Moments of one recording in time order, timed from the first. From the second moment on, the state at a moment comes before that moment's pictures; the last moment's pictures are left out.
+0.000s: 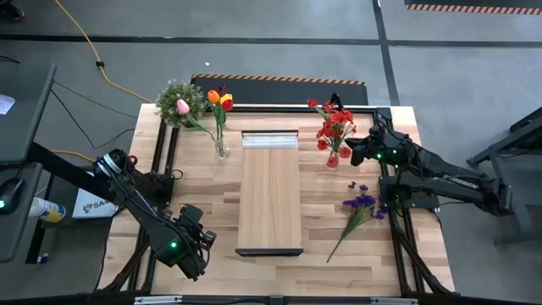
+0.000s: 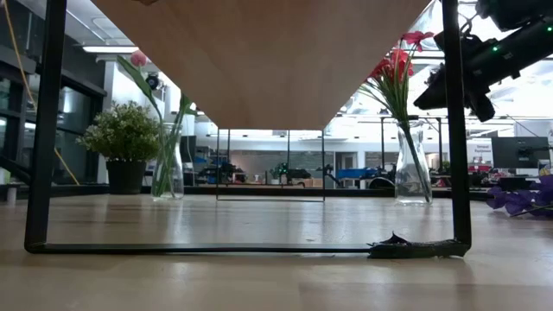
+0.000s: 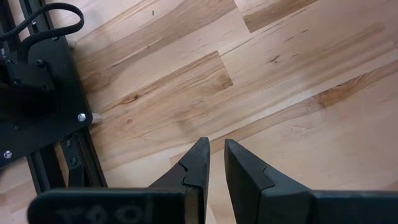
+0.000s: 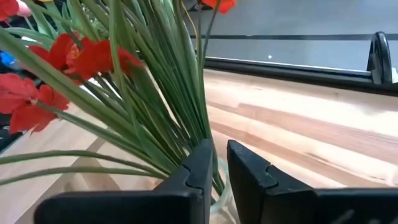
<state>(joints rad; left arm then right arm) -0.86 1.67 1.28 -1.47 -0.33 -2.02 -0.44 0.43 0.36 -0.31 0.19 0.59</state>
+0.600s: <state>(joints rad) -0.86 1.67 1.28 -1.47 -0.33 -2.02 -0.44 0.30 0.36 -0.43 -0.12 0.65</state>
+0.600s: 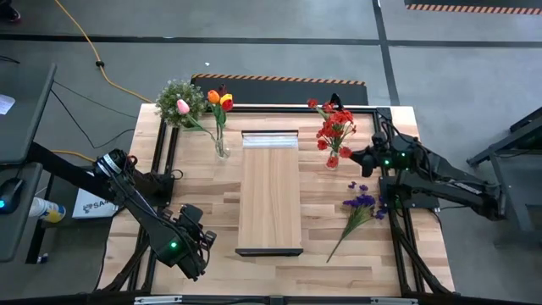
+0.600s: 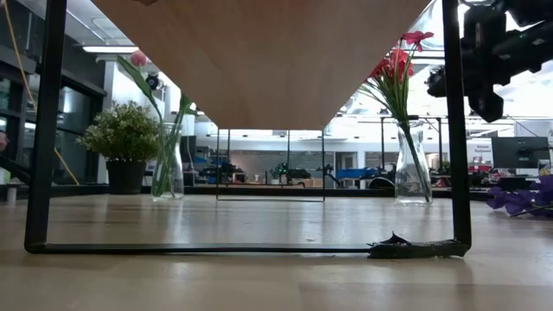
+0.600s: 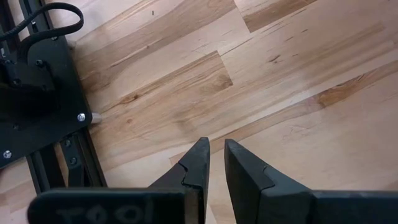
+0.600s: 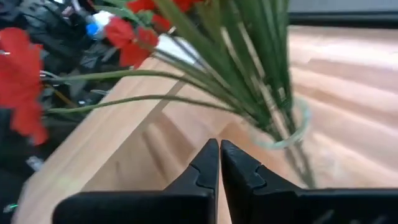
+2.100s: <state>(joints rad) -0.86 1.67 1.28 -1.44 -0.33 -2.02 -0.14 0.28 0.36 0.10 -0.51 0.88</state>
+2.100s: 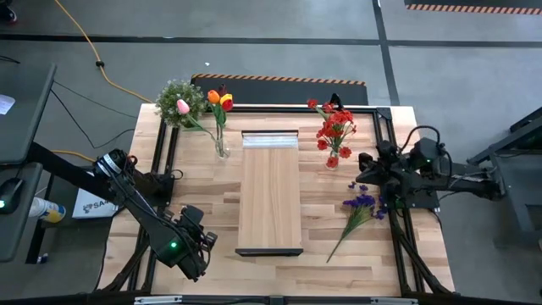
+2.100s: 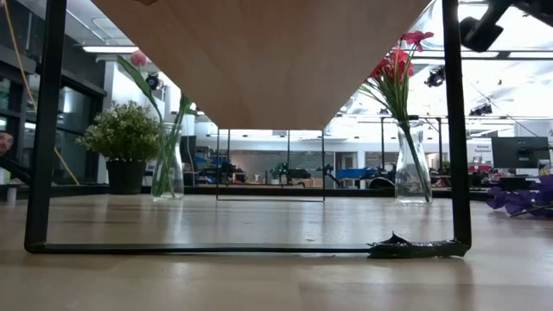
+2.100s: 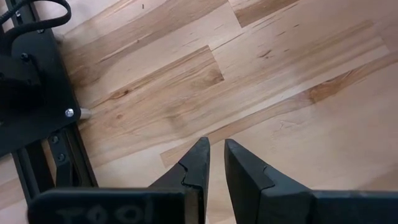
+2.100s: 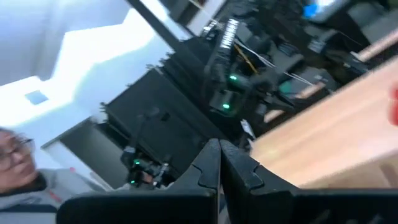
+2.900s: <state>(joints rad) -0.86 1.67 1.28 -1.41 -0.32 -1.98 0.37 0.42 0.36 0.46 -0.23 0.58</state>
